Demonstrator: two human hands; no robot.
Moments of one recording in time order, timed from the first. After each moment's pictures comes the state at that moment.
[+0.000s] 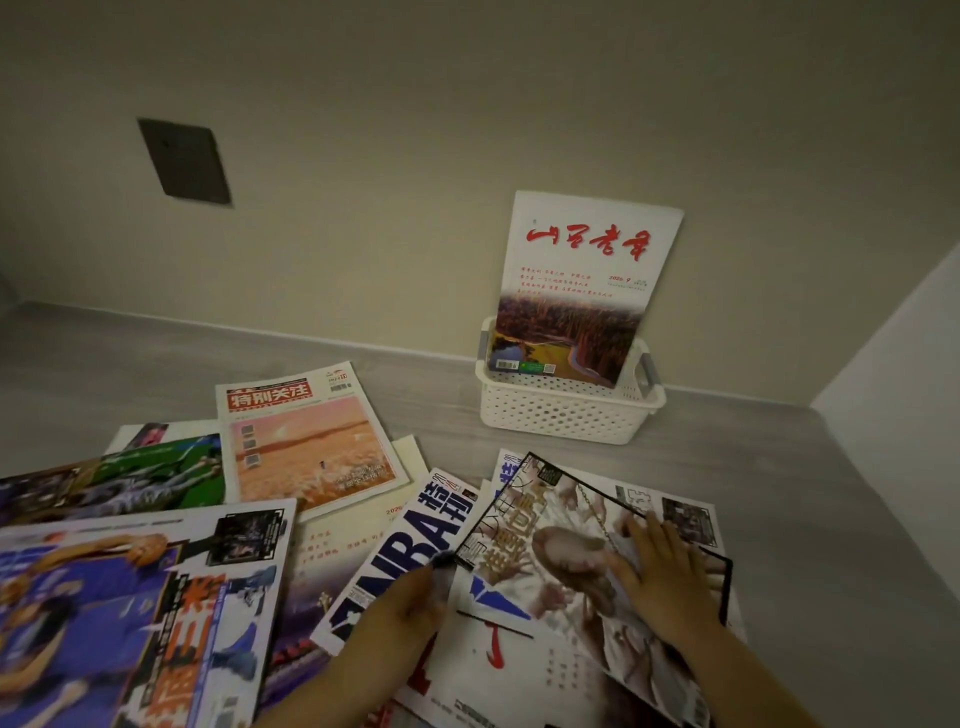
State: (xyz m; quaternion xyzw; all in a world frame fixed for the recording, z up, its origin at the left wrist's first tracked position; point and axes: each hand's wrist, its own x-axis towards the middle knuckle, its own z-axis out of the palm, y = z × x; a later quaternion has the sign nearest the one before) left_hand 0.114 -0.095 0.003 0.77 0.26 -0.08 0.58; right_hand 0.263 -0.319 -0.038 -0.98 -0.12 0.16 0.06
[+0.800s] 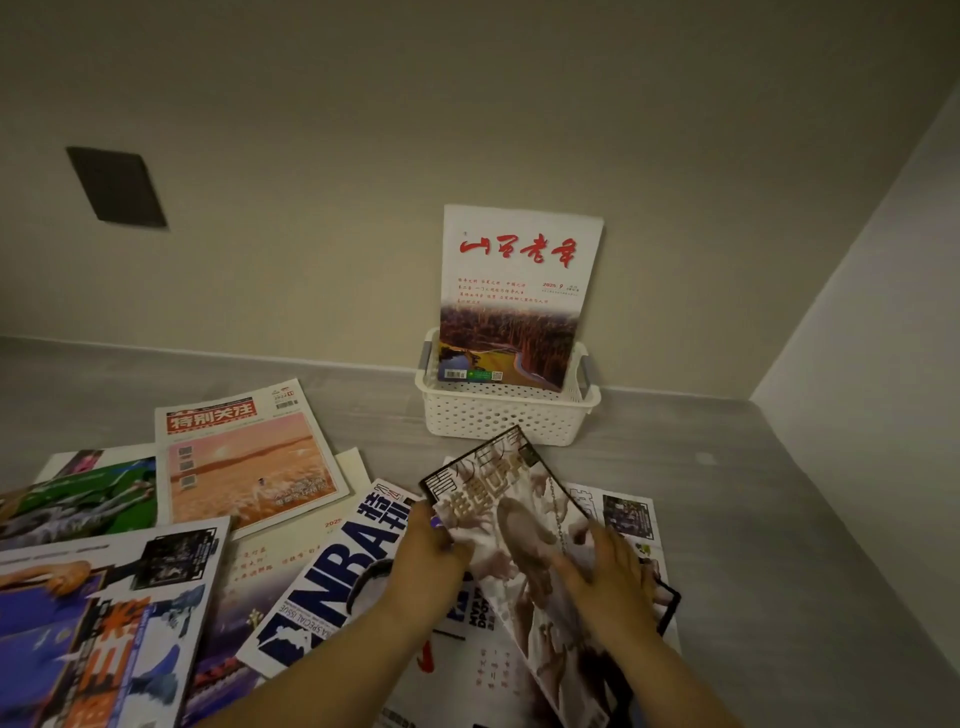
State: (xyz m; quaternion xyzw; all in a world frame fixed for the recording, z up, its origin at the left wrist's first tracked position) left_hand 0.177 -0.161 0.028 0.73 0.22 0.05 0.65; right_hand 0.247 -0.330 -0.034 -0.96 -0.05 0.11 0.27
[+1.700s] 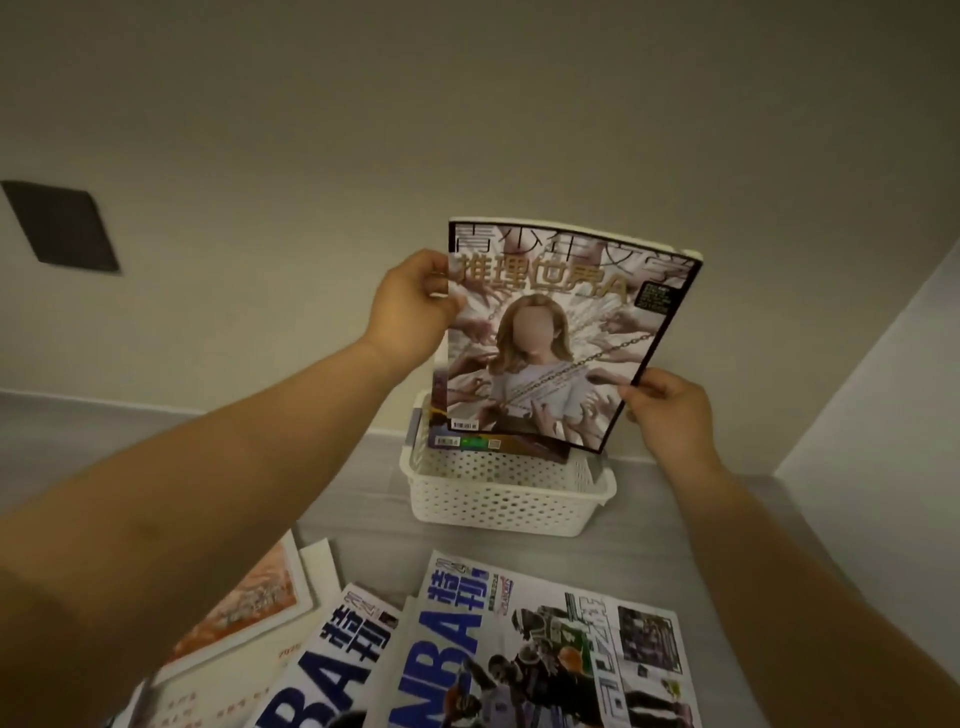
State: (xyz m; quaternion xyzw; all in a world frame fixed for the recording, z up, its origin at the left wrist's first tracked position) left_hand 0.369 -0.065 0.188 0.72 0.01 0.28 0.63; right_hand 0.433 -0.282 0.124 -0.81 -0.07 -0.13 0.57
